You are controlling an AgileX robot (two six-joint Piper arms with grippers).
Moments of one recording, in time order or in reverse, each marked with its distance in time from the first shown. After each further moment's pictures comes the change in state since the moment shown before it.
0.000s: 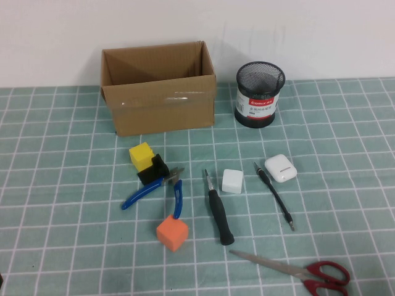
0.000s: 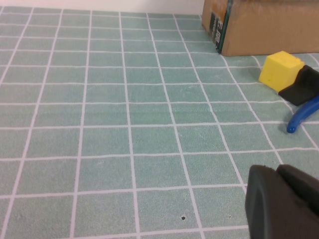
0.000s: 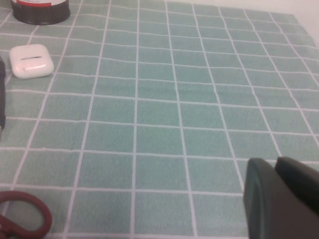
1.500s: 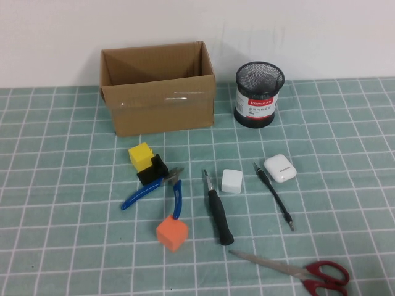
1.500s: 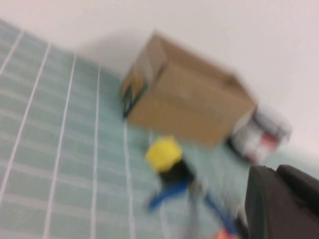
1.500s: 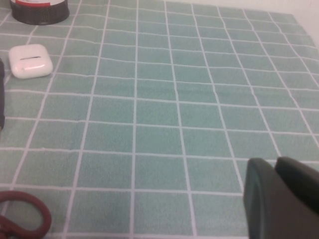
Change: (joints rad) right arm 0.000 0.000 0.000 0.000 0.000 0.000; left arm 0.000 0.121 -0.287 -0.321 0.036 -0.173
